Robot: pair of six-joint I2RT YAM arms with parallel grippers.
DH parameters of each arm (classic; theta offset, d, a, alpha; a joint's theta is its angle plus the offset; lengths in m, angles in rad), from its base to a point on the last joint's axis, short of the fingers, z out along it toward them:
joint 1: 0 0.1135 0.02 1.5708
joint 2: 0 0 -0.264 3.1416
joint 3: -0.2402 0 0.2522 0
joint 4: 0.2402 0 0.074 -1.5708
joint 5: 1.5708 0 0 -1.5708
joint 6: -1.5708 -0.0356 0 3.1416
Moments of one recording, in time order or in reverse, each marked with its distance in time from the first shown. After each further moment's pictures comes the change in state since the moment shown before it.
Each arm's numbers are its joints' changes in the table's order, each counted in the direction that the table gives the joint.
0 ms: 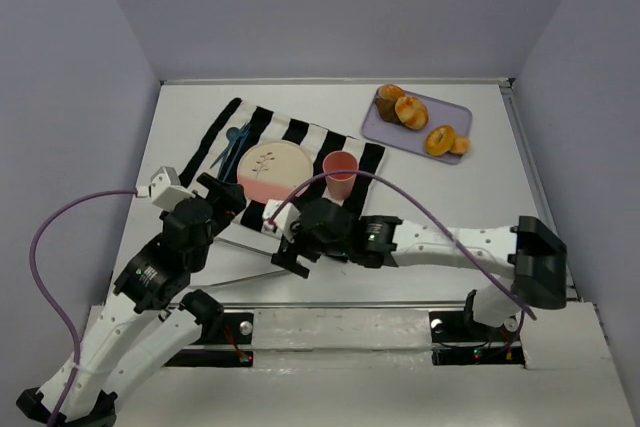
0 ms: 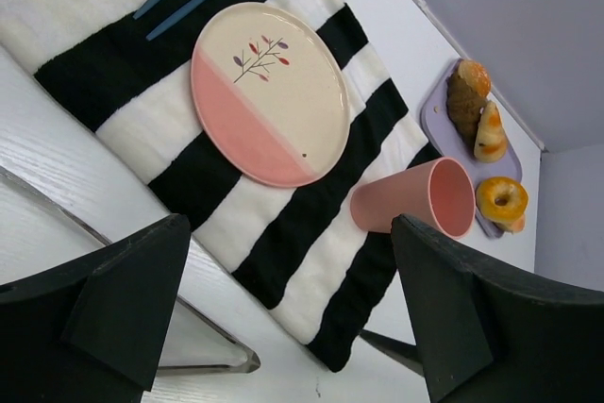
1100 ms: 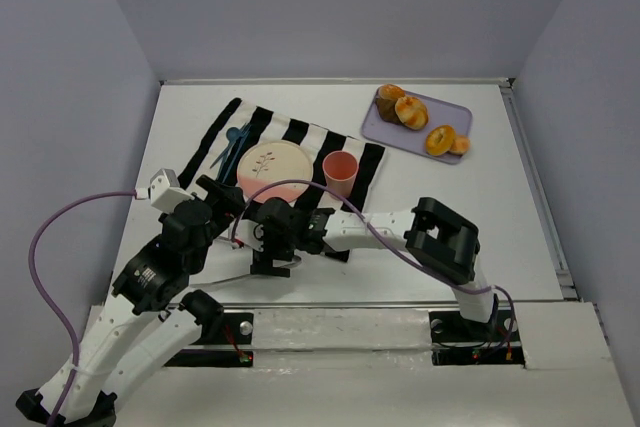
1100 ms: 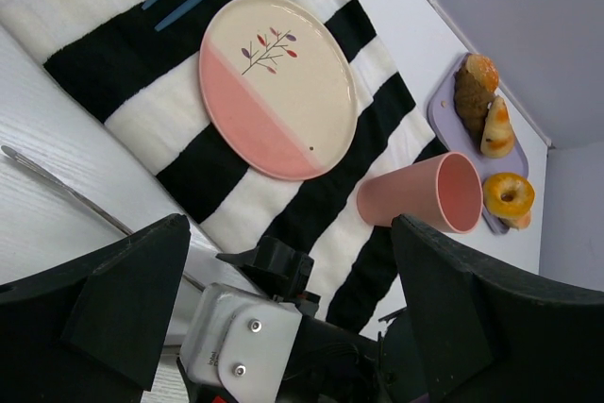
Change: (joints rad) left arm 0.000 0.014 -0.004 0.039 0.003 0.014; right arm -0.040 -0.526 -0.301 0.050 -0.253 0.276
